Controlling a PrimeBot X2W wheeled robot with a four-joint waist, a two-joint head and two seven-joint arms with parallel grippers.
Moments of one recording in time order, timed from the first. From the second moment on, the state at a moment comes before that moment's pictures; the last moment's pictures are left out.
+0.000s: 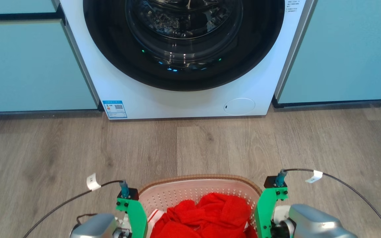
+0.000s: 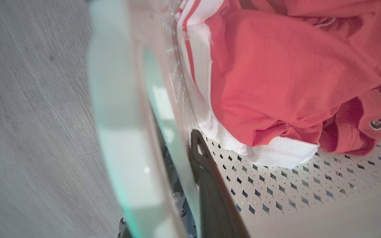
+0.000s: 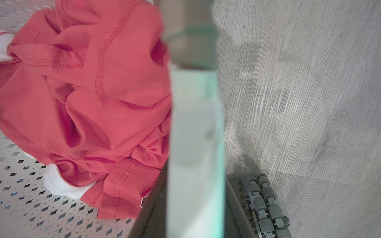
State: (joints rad) left arm -0.54 0.07 -1.26 1.20 -1.13 -0.12 0.51; right arm -0.59 -0.08 1.26 1.16 1.33 0.11 0.38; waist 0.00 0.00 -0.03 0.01
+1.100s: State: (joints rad) left arm -0.78 0.06 -1.28 1.25 -1.09 -0.12 0.27; right arm -0.84 -0.08 1.26 1.20 1.32 0.11 0.14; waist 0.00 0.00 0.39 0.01
